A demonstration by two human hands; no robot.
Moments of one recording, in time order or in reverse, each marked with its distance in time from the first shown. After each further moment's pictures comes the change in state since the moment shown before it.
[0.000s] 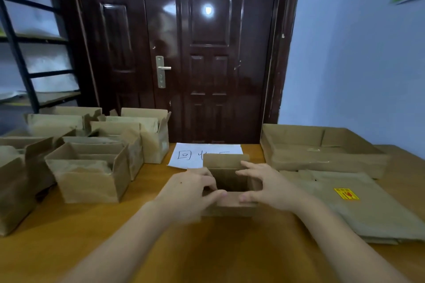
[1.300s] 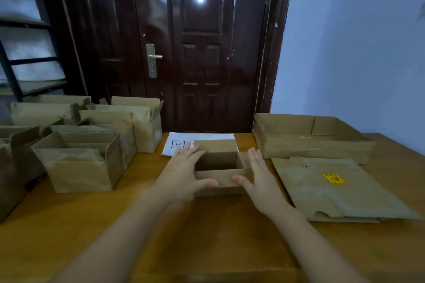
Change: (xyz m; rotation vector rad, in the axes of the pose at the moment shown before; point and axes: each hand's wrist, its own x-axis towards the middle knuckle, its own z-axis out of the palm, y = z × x) left_hand 0.013 -0.022 0.027 -0.173 -0.023 -0.165; right_hand -0.004 0.011 0.067 0.138 0.406 0.146
